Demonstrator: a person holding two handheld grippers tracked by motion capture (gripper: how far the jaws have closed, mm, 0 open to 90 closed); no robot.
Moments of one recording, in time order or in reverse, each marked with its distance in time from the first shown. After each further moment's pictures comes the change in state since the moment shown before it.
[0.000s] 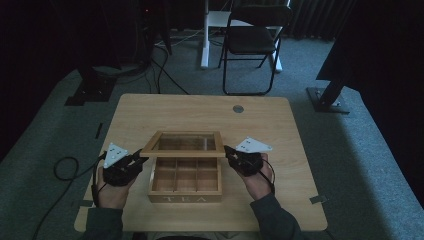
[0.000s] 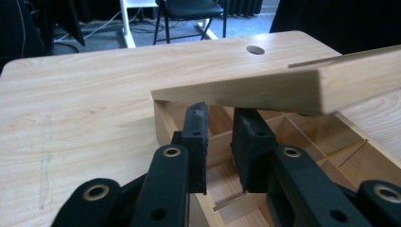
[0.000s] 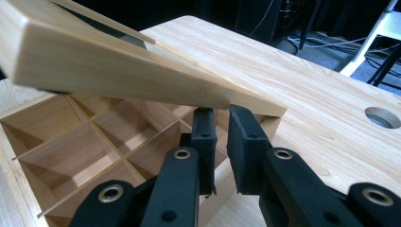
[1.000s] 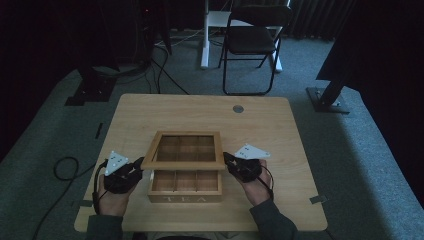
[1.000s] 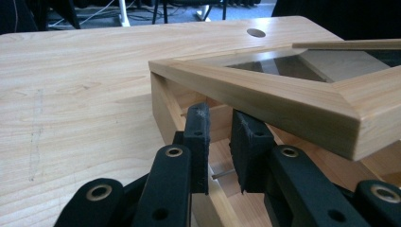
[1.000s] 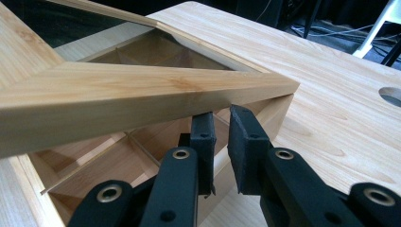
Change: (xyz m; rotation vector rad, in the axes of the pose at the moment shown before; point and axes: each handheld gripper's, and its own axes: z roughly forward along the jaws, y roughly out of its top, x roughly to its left) left arm 0.000 -0.025 0.001 0.029 -0.009 -0.010; right arm 0.006 -0.021 0.004 0.026 0.009 0.019
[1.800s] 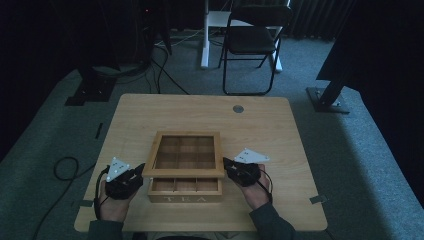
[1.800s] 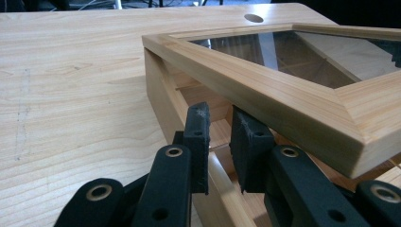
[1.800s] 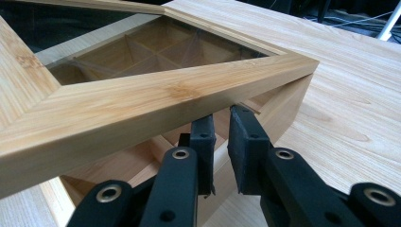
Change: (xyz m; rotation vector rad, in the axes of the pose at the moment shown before) left arm 0.000 -0.018 0.002 0.025 -0.016 -0.008; right arm 0.002 -0.015 0.004 0.011 0.041 0.033
